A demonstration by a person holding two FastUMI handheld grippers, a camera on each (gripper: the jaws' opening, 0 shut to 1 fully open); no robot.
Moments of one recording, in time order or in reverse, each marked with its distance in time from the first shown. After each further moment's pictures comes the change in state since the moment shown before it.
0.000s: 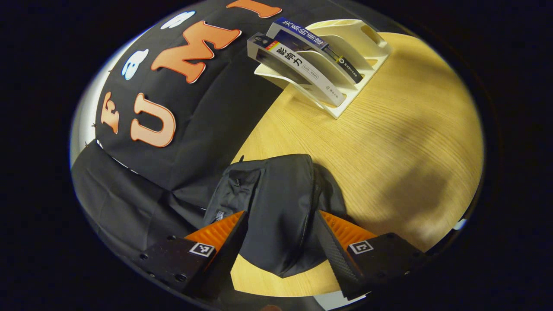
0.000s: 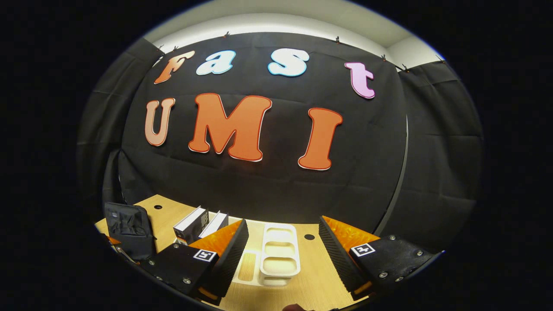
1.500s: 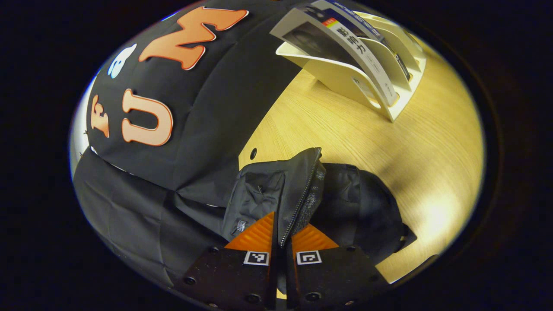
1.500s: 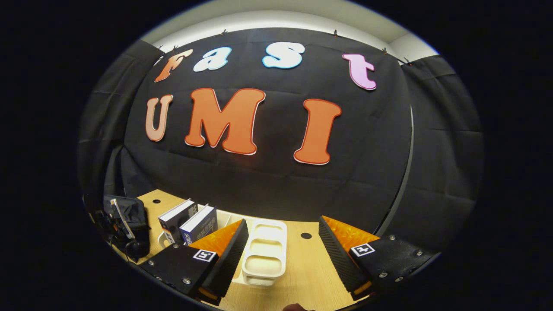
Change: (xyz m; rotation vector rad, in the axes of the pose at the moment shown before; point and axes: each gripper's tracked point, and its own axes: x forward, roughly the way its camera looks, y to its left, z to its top) left arm 0.069 0.078 0.039 -0.014 0.165 -0.073; right arm 0.023 -0.032 -0.025 -0.012 0.044 0.094
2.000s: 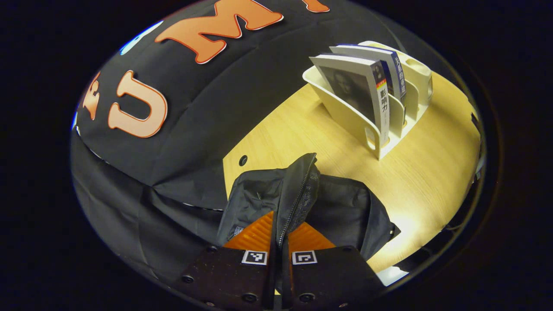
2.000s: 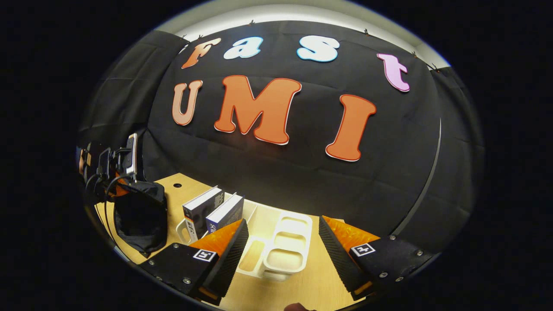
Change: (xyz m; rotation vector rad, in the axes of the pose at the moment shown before) left arm -0.034 0.062 0.040 -0.104 -0.048 -0.277; right arm -0.001 0.067 -0.001 -0.098 0.070 0.112
